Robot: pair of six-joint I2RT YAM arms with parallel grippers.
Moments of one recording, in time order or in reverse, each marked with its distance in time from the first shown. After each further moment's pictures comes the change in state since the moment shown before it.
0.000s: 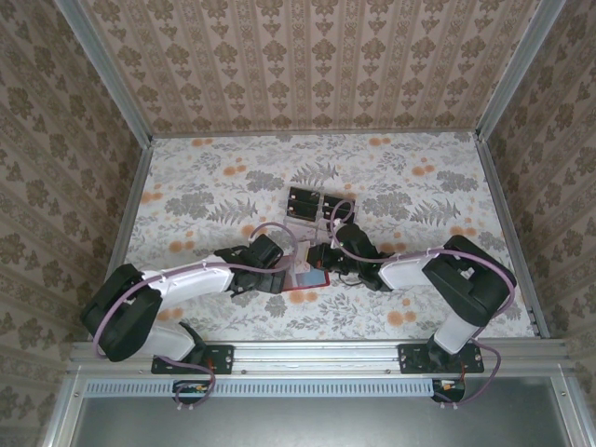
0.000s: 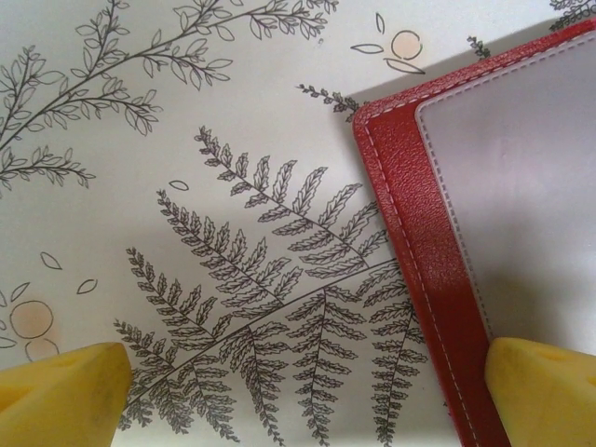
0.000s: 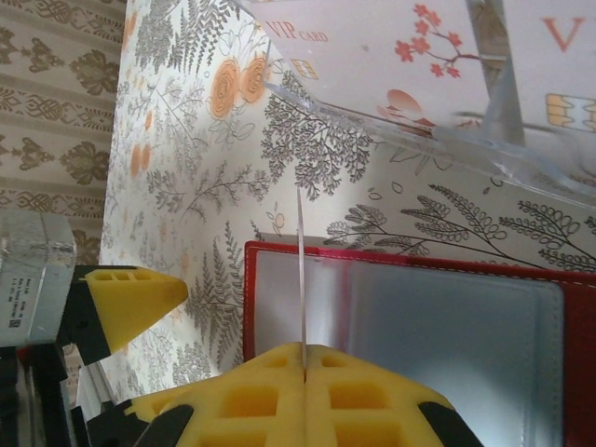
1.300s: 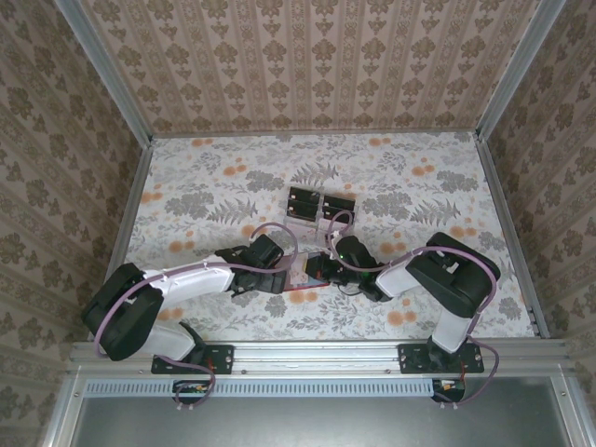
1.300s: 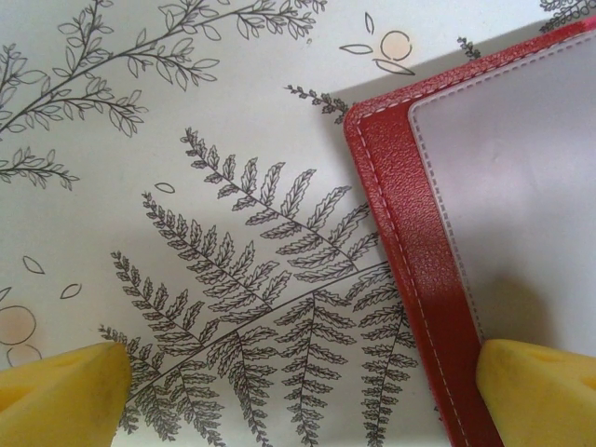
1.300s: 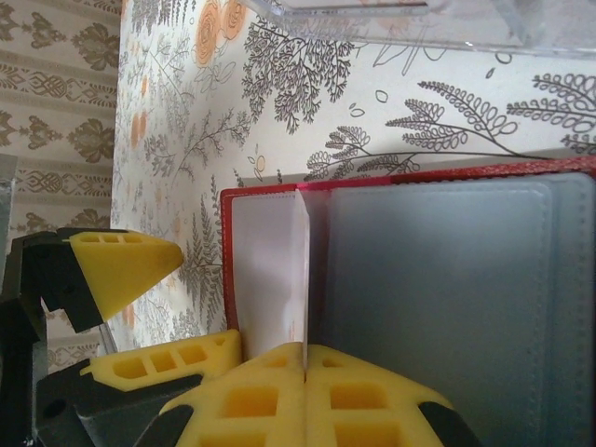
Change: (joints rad) left arm 0.000 0.007 -0.003 0.015 0.011 -0.004; right arm 0.039 0.090 -0.083 0.196 -0.026 0.078
